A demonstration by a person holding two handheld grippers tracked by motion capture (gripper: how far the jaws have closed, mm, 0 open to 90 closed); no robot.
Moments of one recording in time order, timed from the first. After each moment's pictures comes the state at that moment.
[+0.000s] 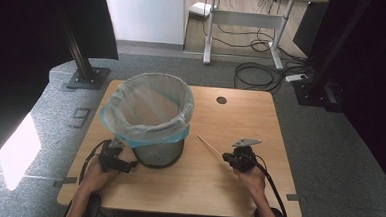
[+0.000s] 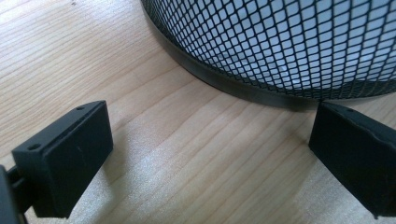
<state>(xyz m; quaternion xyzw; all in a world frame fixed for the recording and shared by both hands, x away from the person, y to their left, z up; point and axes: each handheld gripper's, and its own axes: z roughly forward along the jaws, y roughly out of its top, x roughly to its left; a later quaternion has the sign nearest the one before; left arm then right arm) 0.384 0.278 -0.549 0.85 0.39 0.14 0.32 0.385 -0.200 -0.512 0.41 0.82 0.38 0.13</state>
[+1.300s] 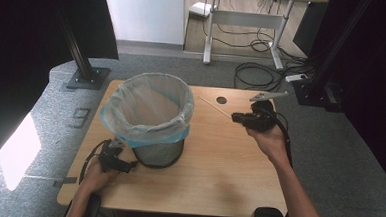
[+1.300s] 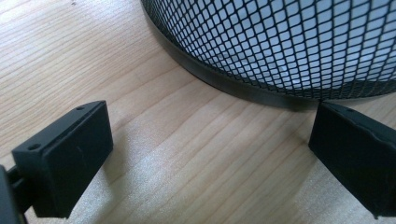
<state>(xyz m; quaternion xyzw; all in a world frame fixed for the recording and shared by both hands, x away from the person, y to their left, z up) 0.384 0.278 -0.549 0.85 0.39 0.14 0.32 0.413 -0.210 -0.337 0.37 0.81 0.44 0.14</state>
